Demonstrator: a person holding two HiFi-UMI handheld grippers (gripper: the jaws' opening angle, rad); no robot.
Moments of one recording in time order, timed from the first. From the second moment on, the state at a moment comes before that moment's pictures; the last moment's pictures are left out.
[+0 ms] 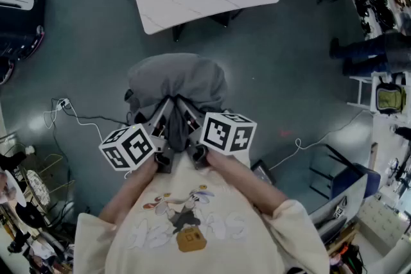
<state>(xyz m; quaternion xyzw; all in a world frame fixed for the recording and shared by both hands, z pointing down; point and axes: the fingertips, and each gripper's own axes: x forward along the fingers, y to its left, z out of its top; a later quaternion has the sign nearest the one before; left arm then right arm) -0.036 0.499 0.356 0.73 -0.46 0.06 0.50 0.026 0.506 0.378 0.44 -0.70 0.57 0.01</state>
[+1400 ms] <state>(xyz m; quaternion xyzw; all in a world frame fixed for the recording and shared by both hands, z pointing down) -0.136 0.492 0.373 0.73 -0.43 0.03 0.53 -0.072 0.496 0.385 0.46 -0.68 0.58 -0.01</state>
